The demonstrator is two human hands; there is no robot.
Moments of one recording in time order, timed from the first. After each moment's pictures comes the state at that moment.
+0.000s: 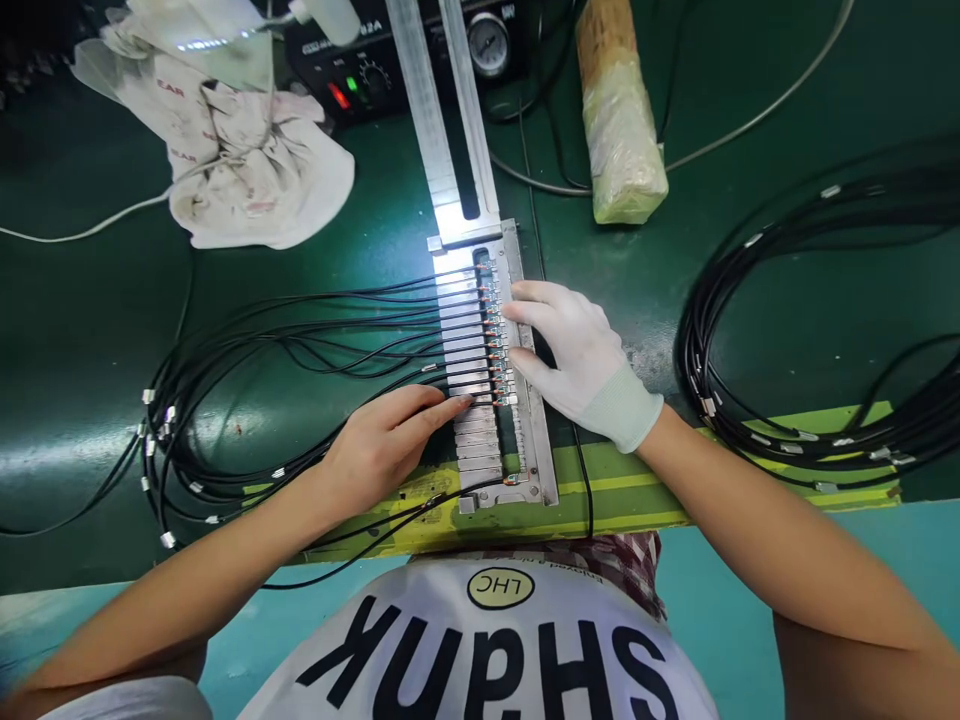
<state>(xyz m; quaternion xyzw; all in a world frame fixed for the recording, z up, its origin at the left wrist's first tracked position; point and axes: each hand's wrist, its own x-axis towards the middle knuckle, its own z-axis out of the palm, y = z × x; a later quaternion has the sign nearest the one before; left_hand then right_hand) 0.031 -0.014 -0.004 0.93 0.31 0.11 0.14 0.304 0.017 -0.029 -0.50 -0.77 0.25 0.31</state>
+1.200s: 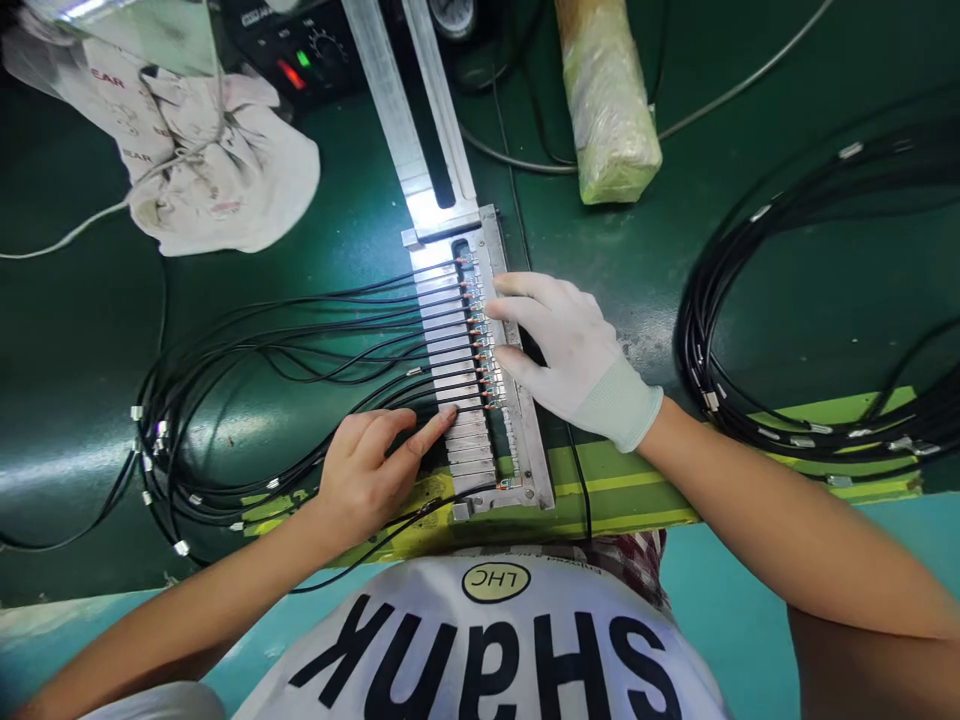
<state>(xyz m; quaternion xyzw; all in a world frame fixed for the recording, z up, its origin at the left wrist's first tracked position) 0.023 -0.041 -0.016 0.93 0.36 0.09 0.04 0.308 0.022 -0.033 -0.49 -0.77 0.26 0.31</state>
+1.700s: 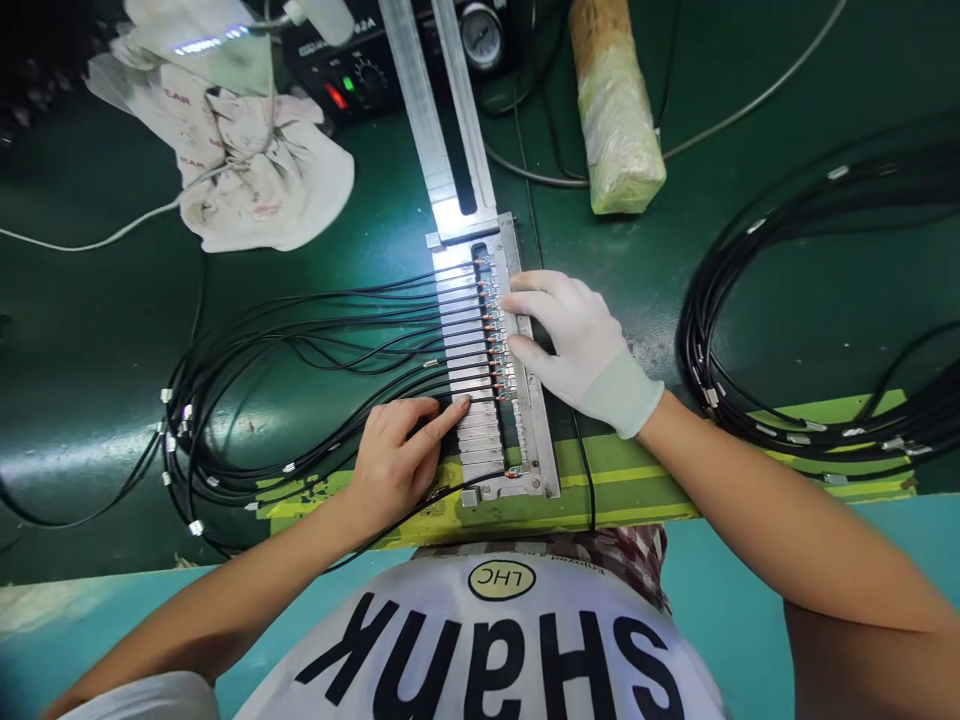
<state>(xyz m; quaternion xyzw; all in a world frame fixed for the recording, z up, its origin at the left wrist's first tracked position) 0.027 -0.054 -0.027 0.90 0.41 0.12 0.10 0.305 0.021 -0.034 -0.50 -0.77 0.23 0.33</state>
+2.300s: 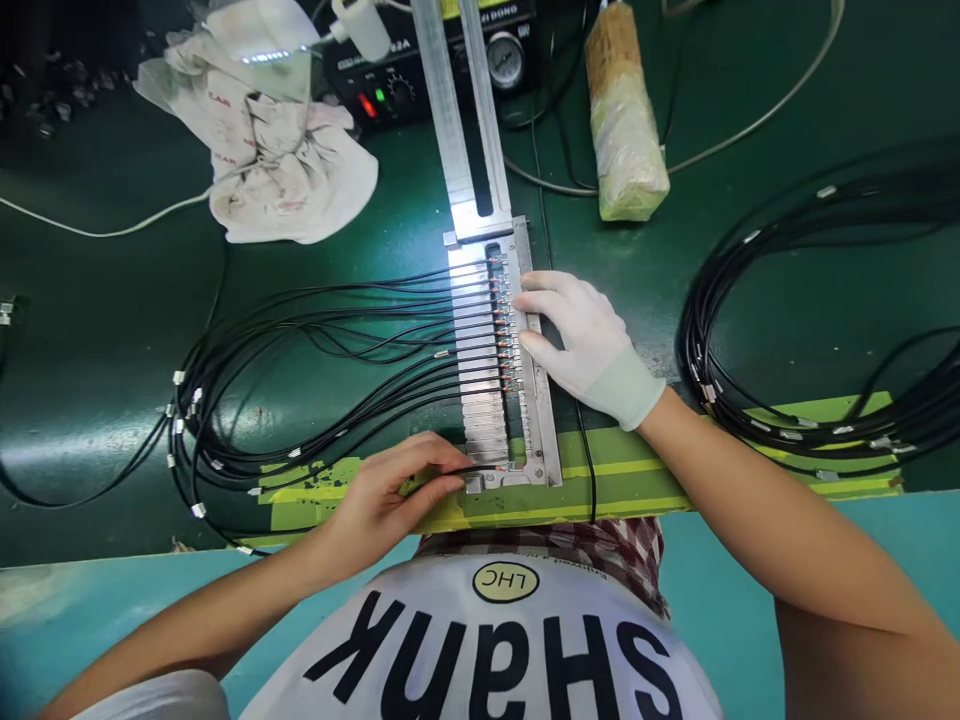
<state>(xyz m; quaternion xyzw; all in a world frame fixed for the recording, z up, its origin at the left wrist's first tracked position) 0.031 -0.084 0.018 0.73 0.44 0.16 0.49 0.305 0.017 -0.034 -0.48 -0.78 0.21 0.33</state>
